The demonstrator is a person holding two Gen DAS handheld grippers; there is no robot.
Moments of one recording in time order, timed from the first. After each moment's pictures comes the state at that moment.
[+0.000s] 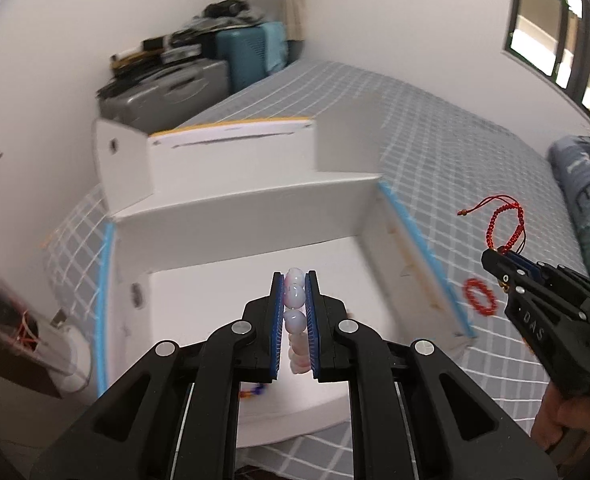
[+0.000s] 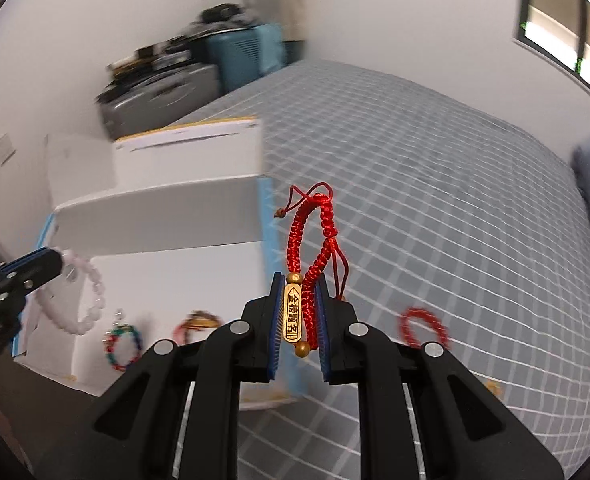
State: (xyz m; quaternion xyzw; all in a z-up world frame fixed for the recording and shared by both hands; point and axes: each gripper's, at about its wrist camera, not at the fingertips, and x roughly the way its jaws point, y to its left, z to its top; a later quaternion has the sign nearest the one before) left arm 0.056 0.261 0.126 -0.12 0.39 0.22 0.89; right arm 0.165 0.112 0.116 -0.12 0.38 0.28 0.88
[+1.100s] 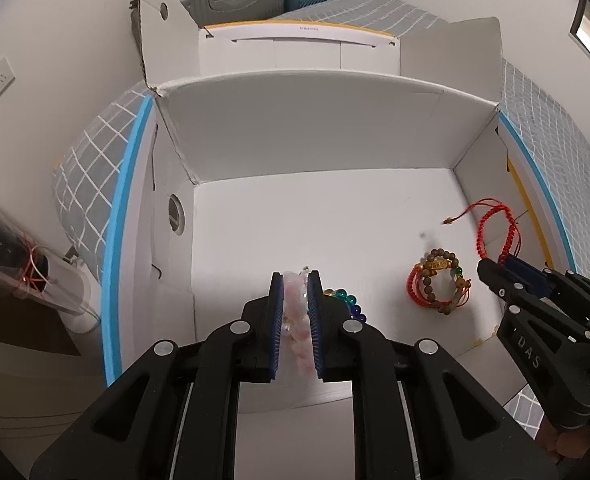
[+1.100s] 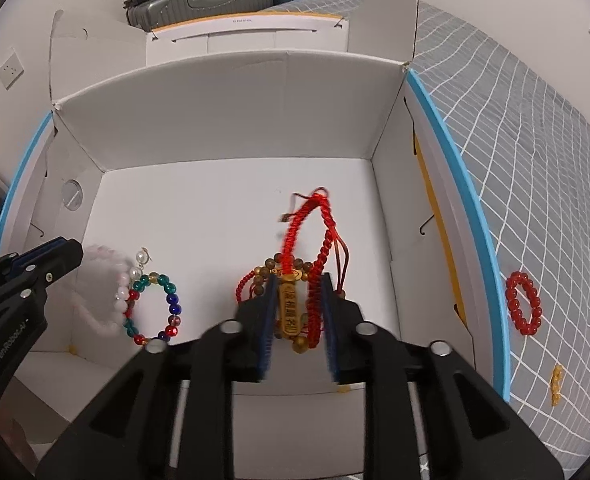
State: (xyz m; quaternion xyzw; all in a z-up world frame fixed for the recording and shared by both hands) left arm 0.040 0.335 0.041 -0.17 0.48 0.26 0.82; right arm 0.141 0.212 0.030 -0.19 0.48 0.30 0.80
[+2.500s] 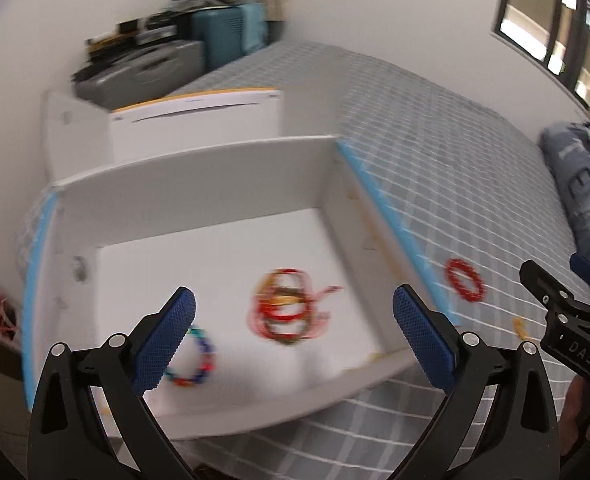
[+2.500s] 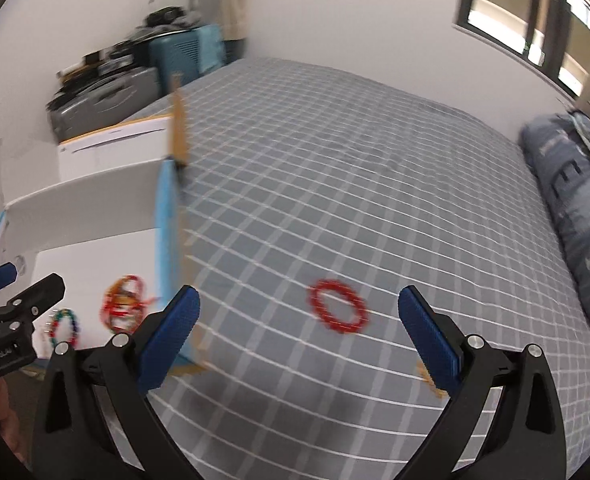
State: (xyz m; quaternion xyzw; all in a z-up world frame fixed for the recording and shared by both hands) left arm 0.094 0.203 0.089 -0.13 0.40 0.17 0.89; right arm 0.178 0.012 0.102 -0.11 0.37 0.17 0.90
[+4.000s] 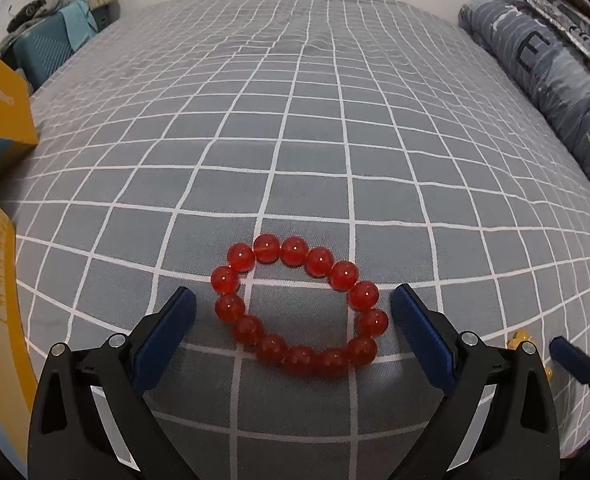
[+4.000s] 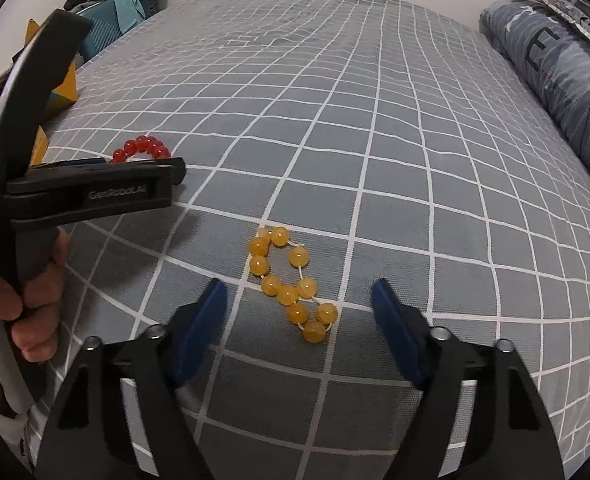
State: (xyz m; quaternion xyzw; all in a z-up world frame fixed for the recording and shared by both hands) left arm 0.300 0.017 -0.078 -0.03 0.48 0.03 0.88; right arm 0.229 -0.155 -0.072 -0.06 0.47 0.12 0.87
